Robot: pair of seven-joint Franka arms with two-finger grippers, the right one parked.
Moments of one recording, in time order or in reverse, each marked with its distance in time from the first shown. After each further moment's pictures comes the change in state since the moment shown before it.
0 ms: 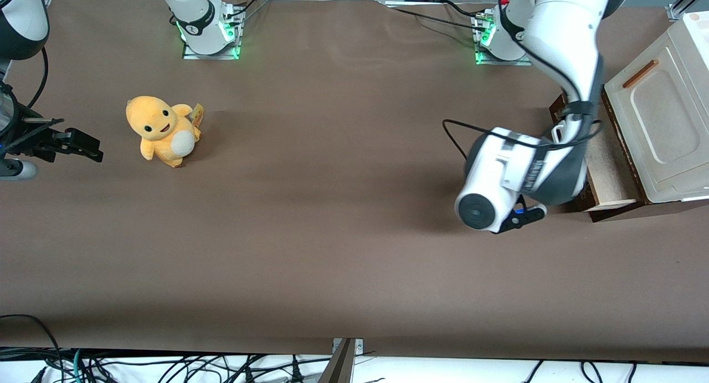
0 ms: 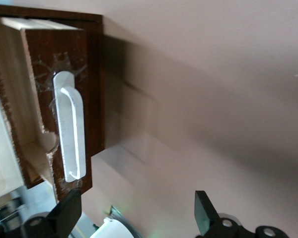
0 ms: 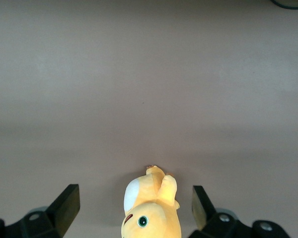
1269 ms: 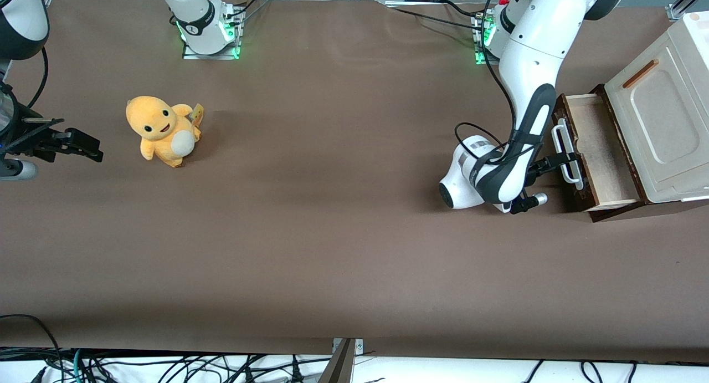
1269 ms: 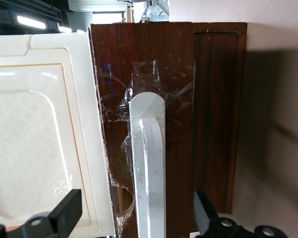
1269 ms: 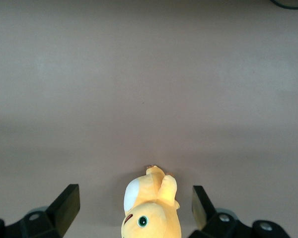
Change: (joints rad) arm -0.062 0.014 0.042 -0.526 0.590 -0.018 -0.202
